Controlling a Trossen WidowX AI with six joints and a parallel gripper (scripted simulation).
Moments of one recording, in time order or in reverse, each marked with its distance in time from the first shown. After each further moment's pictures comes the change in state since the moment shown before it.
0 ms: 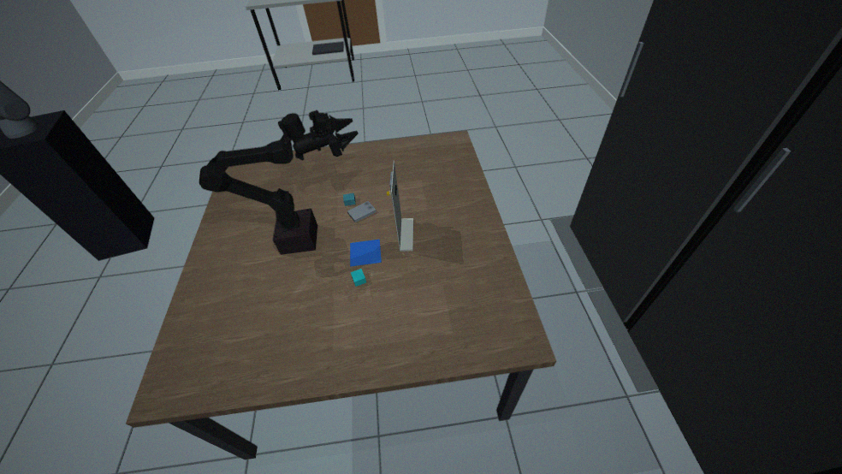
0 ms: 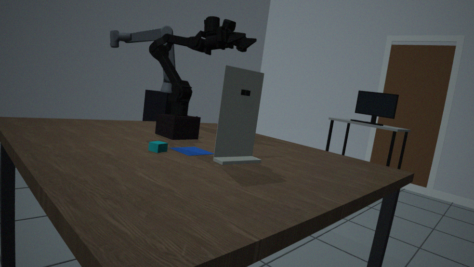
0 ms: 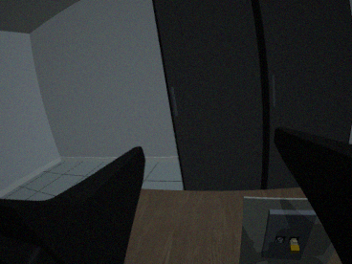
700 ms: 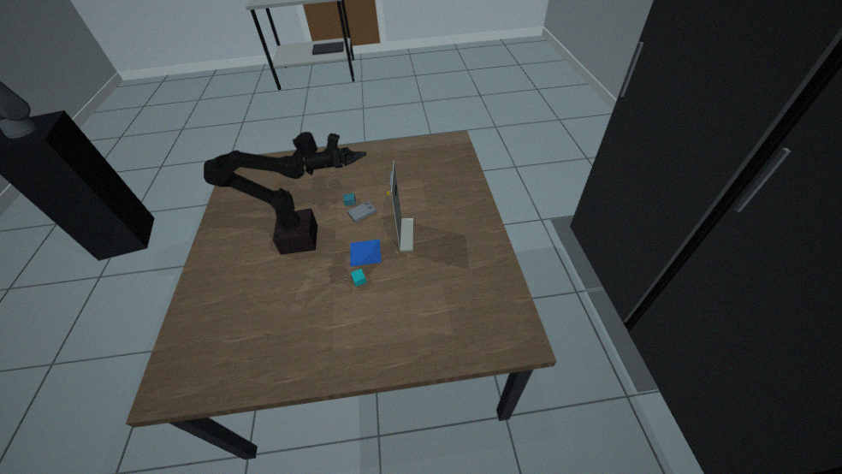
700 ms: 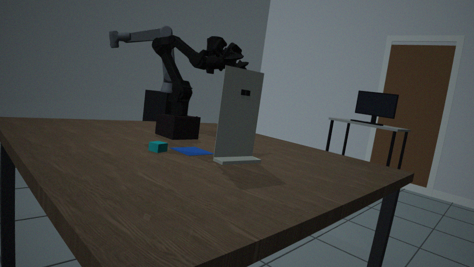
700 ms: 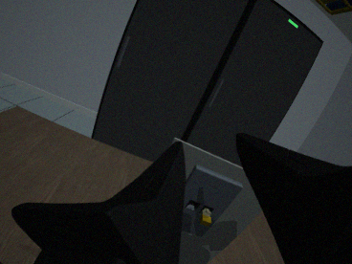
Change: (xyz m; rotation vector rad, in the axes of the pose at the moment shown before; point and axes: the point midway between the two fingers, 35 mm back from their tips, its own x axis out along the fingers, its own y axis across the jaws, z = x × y) arm 0.001 -0.028 -0.091 -0.601 0.143 -0.216
